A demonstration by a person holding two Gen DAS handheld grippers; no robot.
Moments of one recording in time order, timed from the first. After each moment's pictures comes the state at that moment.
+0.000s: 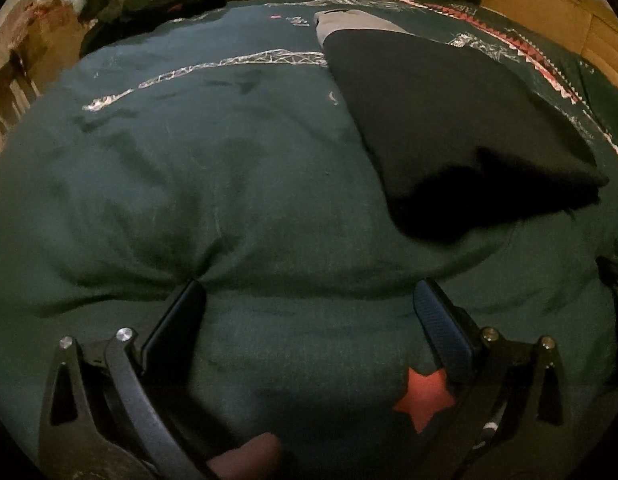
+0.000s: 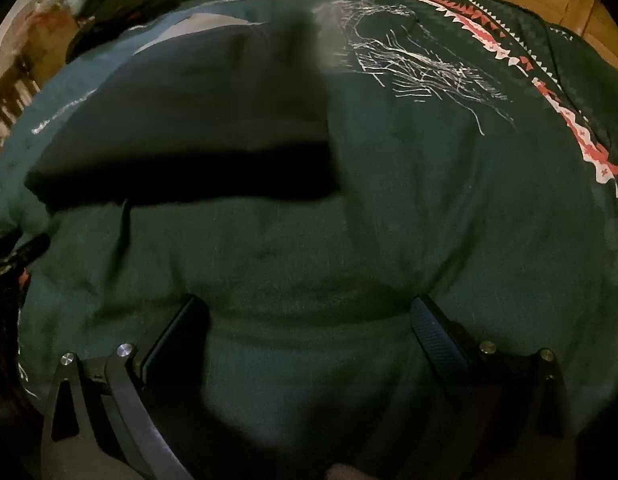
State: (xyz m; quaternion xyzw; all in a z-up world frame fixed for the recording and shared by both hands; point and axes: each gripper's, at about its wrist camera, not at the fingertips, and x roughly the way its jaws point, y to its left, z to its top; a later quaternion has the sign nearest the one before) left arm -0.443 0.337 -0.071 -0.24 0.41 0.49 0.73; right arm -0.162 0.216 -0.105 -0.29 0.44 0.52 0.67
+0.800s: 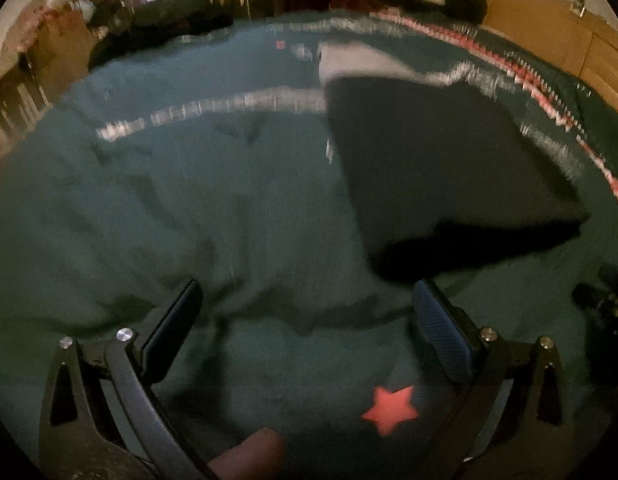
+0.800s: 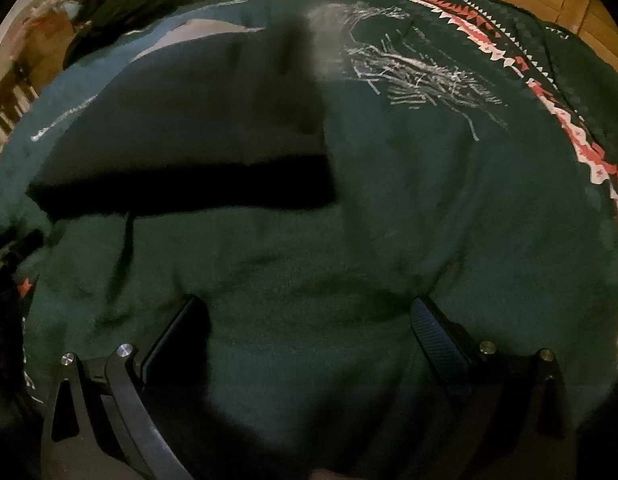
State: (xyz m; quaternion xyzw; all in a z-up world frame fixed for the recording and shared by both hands) left arm -0.438 0.327 -0.021 -0.23 0.38 0.51 0.74; right arm -0.161 0.219 -0.094 -0.29 0.44 0.52 0.68
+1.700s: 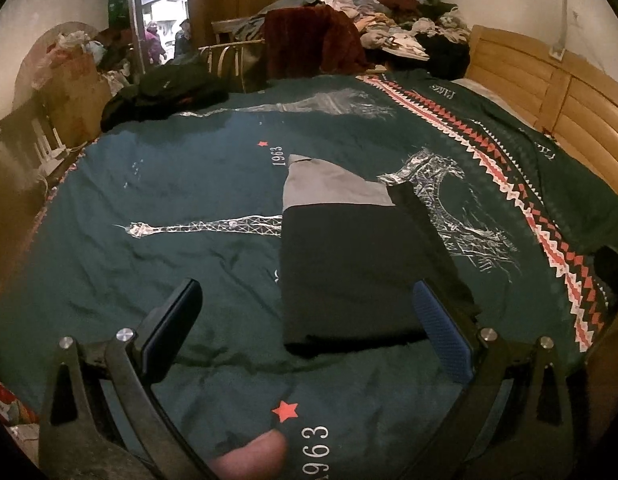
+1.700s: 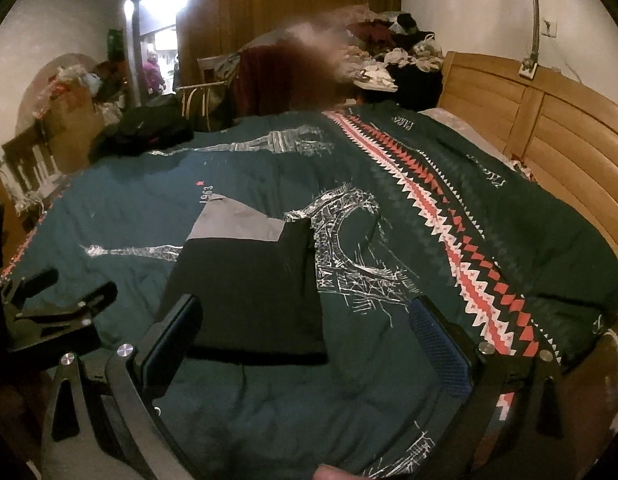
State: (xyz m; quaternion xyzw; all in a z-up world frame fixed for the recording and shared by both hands) left arm -0.387 0.297 0.122 -0.21 0.33 0.52 0.76; right arm -0.201 0.182 0.162 -0.19 0.29 0.54 0.76
